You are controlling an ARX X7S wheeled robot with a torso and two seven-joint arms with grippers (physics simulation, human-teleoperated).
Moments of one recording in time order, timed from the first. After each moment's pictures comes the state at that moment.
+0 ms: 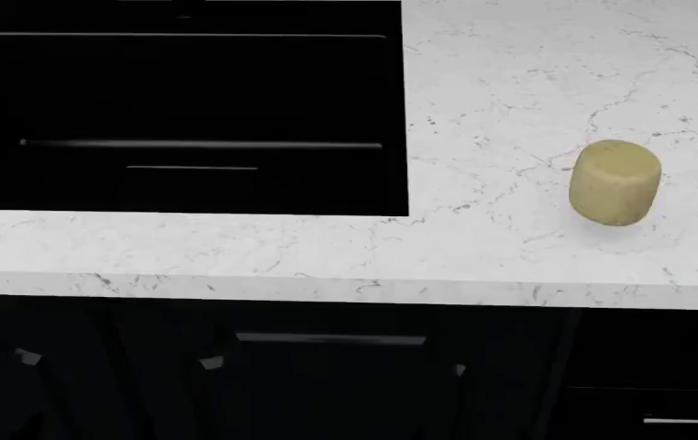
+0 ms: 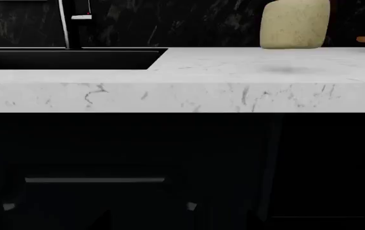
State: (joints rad) left arm 0.00 0.00 0.00 0.00 0.00 0.00 0.00; right arm 0.00 0.00 0.00 0.00 0.00 0.00 0.00
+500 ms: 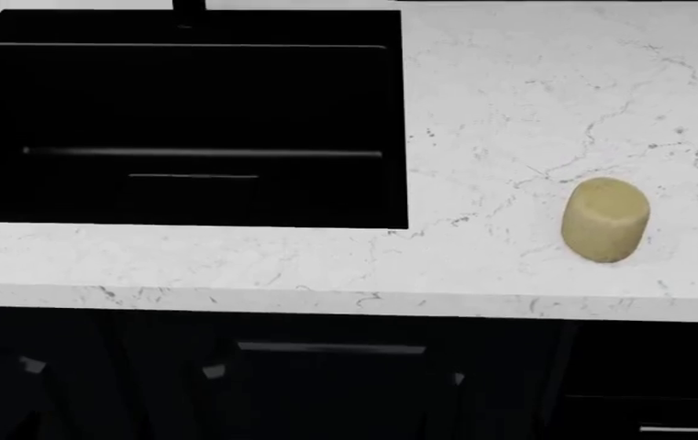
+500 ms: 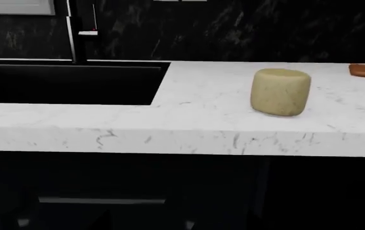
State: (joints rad) left arm 0.00 -0.04 0.05 -0.02 -0.06 0.05 -0.06; right arm -0.05 0.07 -0.03 -0.34 0.05 0.29 0.04
